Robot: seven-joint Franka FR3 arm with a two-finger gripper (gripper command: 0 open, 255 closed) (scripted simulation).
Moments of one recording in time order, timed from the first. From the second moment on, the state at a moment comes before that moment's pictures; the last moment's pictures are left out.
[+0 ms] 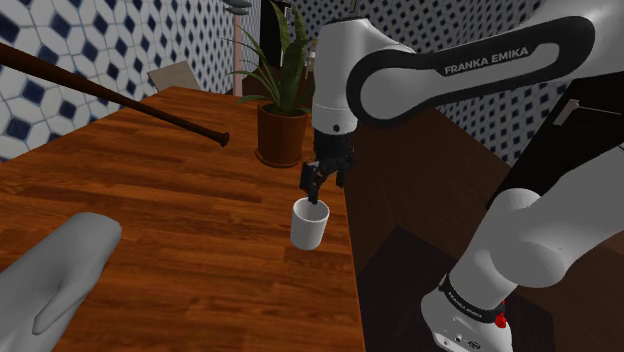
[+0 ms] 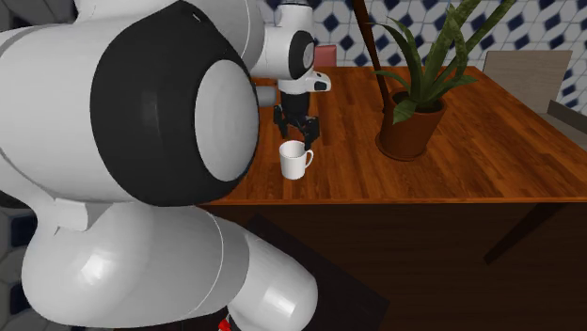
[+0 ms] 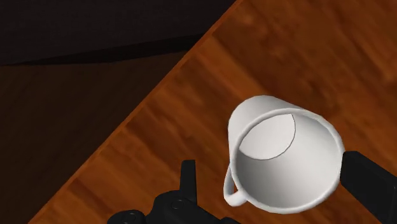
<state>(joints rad) 0.08 -0.41 0.33 -2.41 0.10 1.91 0.44</state>
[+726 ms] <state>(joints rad) 0.10 -0.19 0.42 -2.37 0.09 2.10 0.58</state>
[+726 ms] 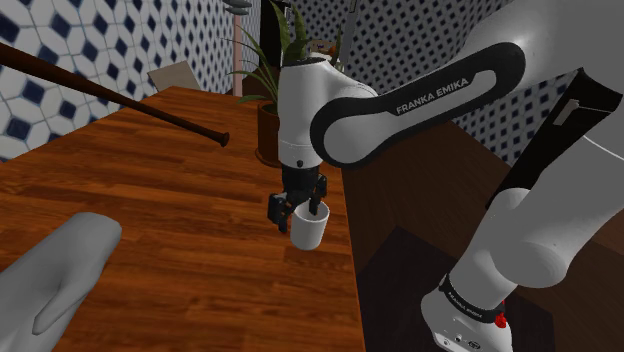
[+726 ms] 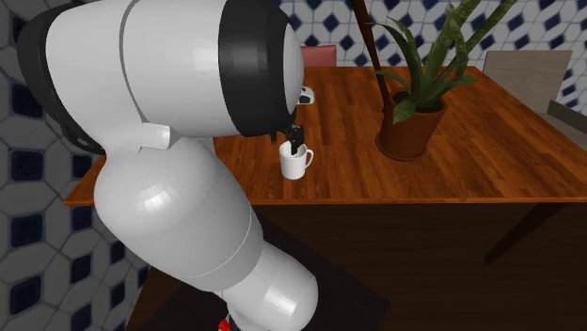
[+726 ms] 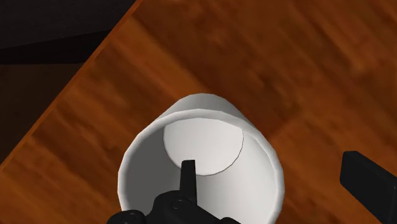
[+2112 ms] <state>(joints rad) 0.10 -0.18 0.42 -2.39 0.09 2.12 0.58</state>
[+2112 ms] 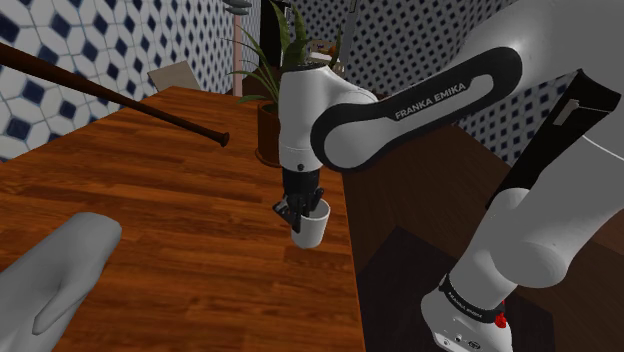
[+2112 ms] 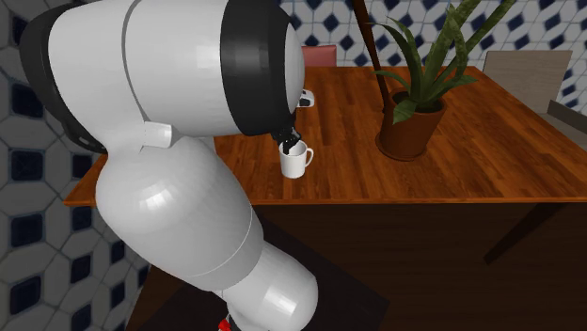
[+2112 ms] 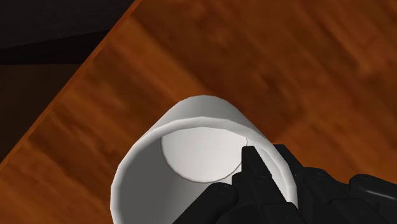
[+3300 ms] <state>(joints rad) 0.10 -0.28 0.39 -2.23 0.11 1.86 0.55</state>
